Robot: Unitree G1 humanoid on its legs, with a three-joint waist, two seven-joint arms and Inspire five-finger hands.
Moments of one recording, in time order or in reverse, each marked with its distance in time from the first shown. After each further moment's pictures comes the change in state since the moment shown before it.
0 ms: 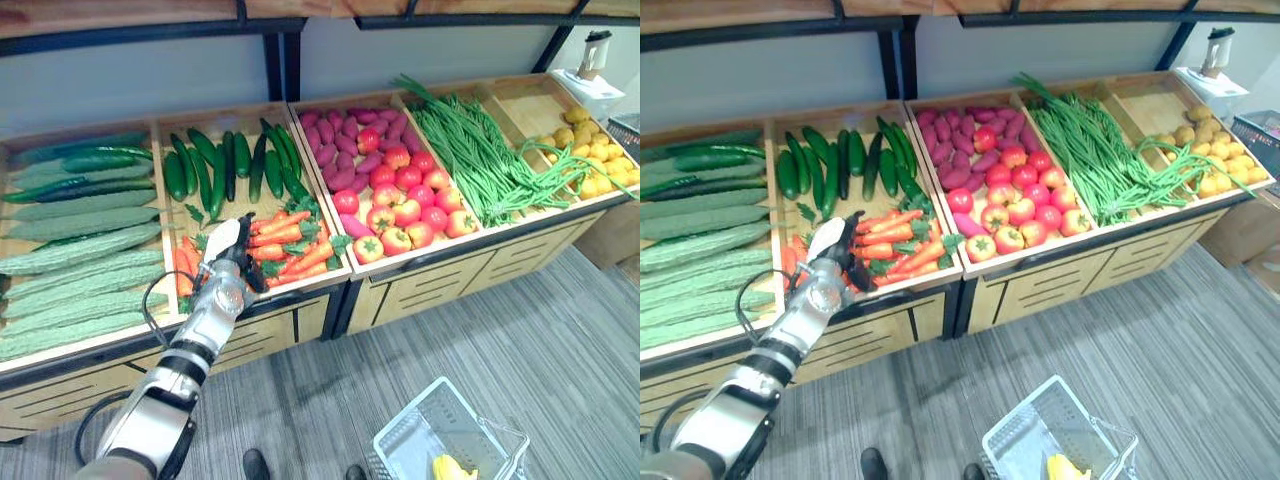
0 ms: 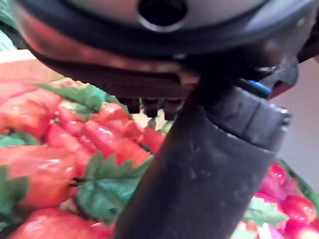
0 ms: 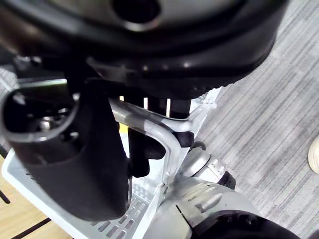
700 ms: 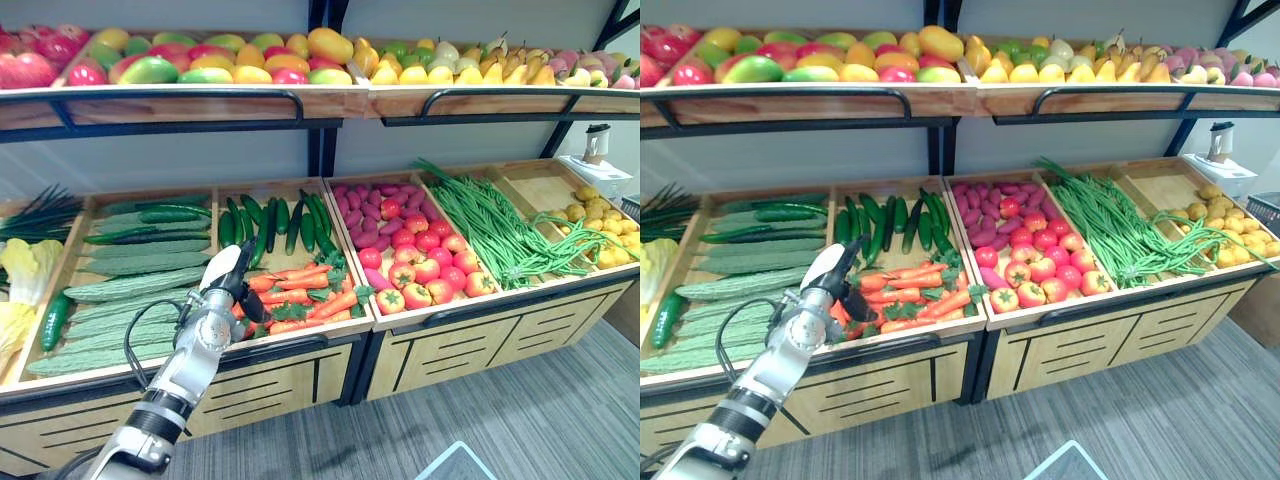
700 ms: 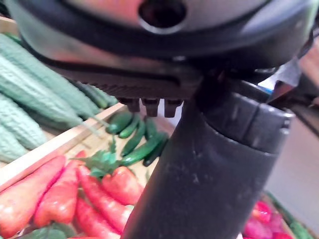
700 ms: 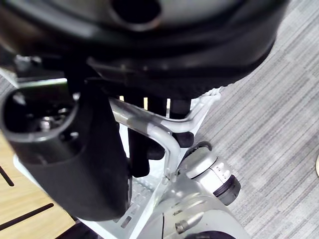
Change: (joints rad) left arm 0.356 0.066 -0.018 -0.338 0.028 0.083 -0.091; right arm 0.073 0.013 -0.082 0.118 -0.112 0.030 -0.039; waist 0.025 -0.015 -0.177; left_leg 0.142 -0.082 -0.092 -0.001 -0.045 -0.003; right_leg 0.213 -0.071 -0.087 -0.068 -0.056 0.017
